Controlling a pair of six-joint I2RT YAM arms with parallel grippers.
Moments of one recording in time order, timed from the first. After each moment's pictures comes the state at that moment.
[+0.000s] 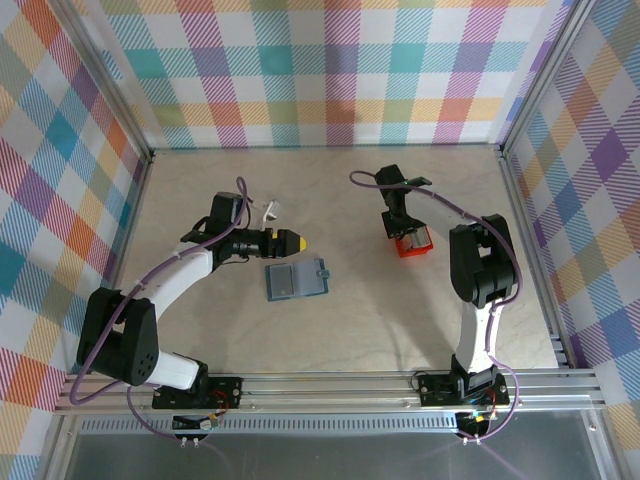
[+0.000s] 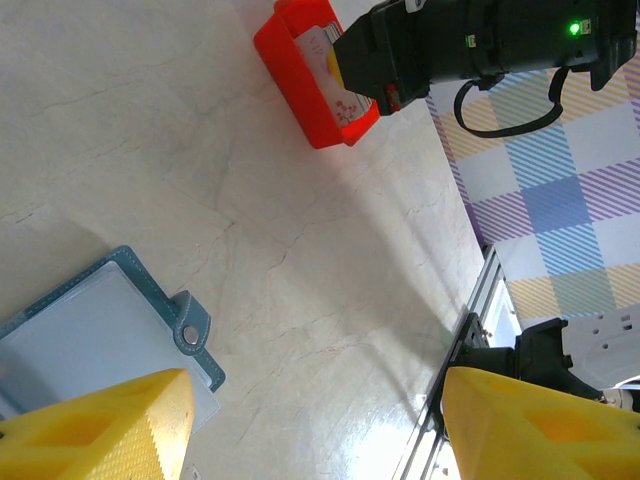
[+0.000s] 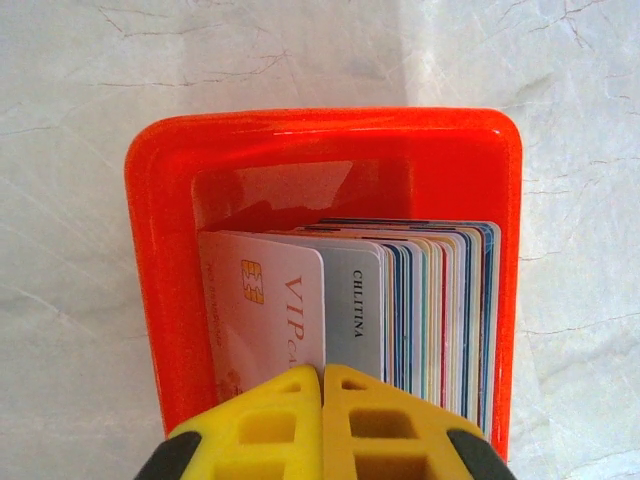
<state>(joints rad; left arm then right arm) -0.31 1.42 0.90 -0.24 0.84 -0.36 0.37 1.97 1.49 -0.86 0.34 0.12</state>
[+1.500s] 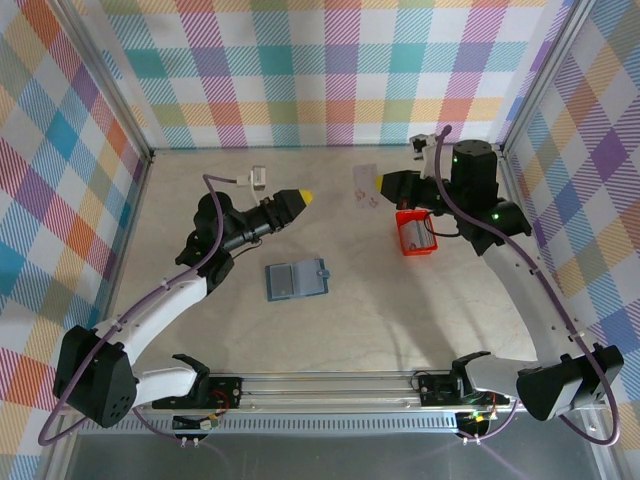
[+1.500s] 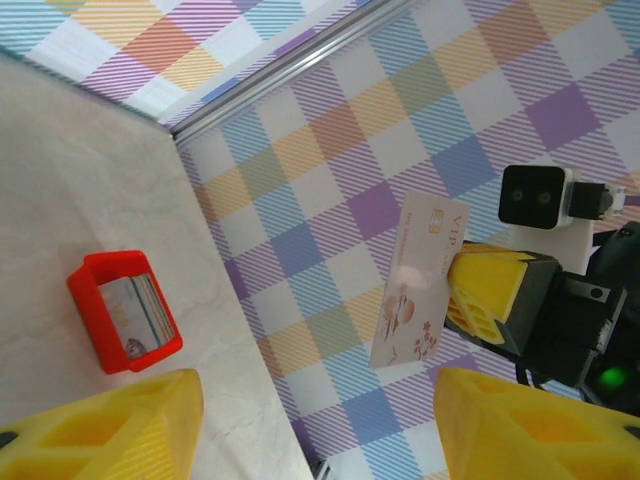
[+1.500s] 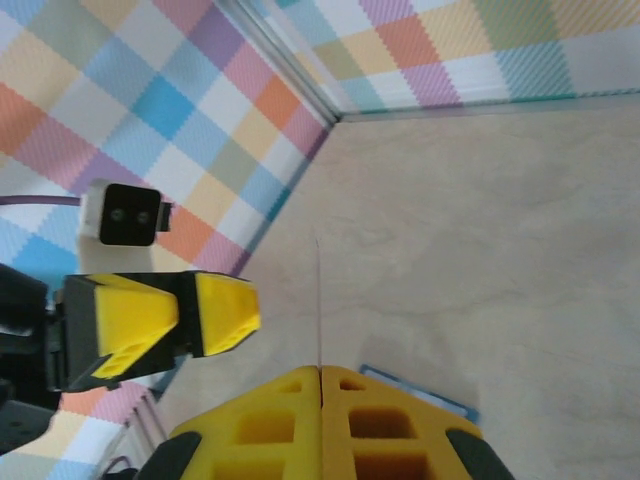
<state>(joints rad) -0.46 1.20 0.84 0.39 0.56 -1.04 0.32 1.22 1.33 -0.47 -0.64 0.42</state>
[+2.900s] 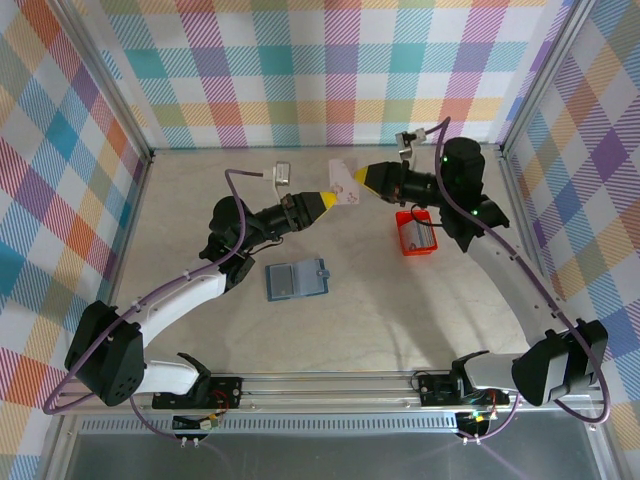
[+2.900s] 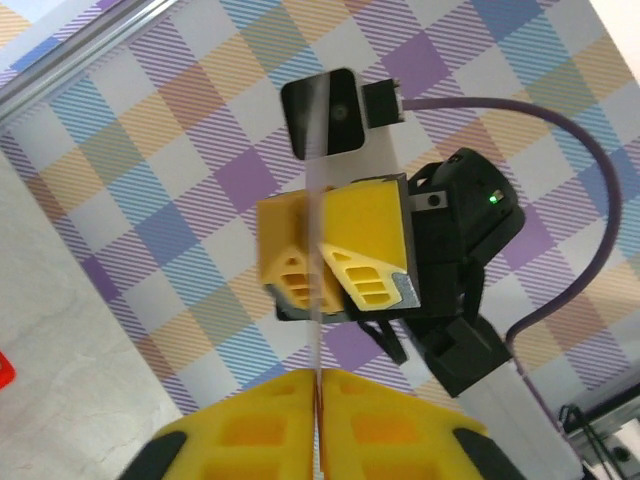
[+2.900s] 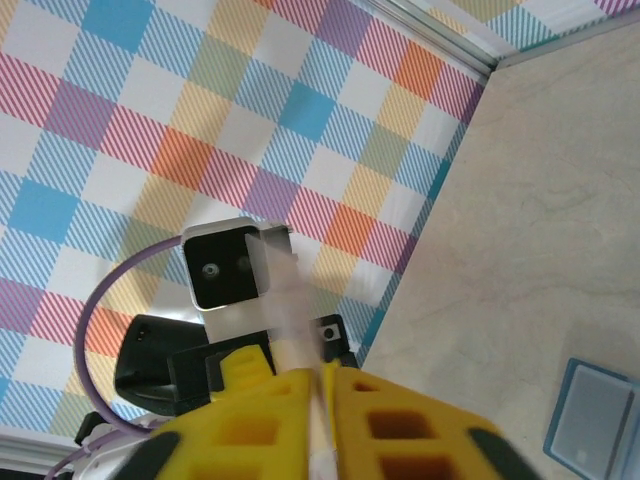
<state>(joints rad) -0.59 1.32 0.87 0.72 0.63 -1.15 0.34 1.29 1.24 -0.11 -0.88 0.89</state>
